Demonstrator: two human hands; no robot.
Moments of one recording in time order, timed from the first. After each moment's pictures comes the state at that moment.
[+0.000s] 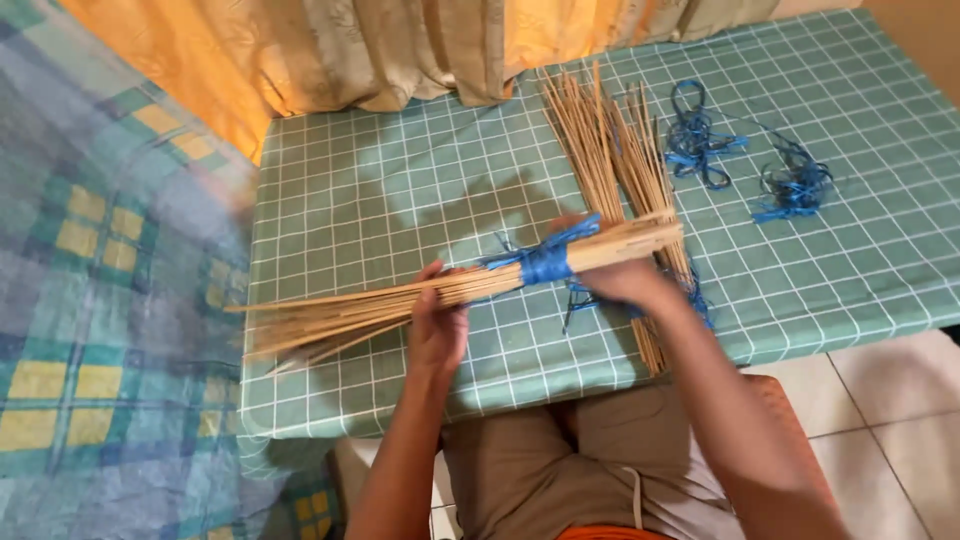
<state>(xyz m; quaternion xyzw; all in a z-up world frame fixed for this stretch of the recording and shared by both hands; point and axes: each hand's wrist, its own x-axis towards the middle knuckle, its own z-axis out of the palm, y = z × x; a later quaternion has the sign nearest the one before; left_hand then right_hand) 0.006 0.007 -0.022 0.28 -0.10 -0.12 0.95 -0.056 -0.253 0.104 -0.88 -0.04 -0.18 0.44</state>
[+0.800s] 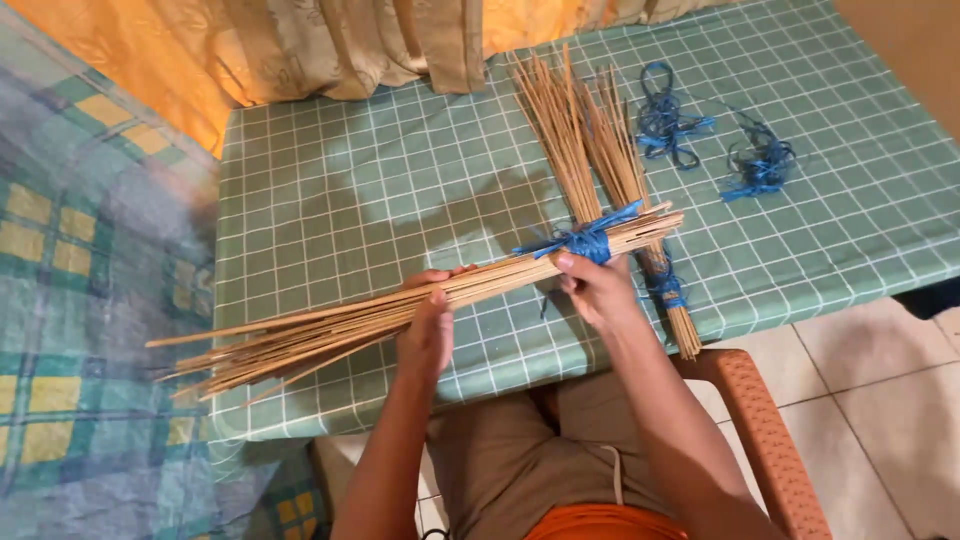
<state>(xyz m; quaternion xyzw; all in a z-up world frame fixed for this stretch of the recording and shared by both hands) -0.033 -0.006 0.025 0.46 -0.24 -0.05 0.86 -0.084 -0.231 0.021 -0.40 0.07 -0.24 0.88</state>
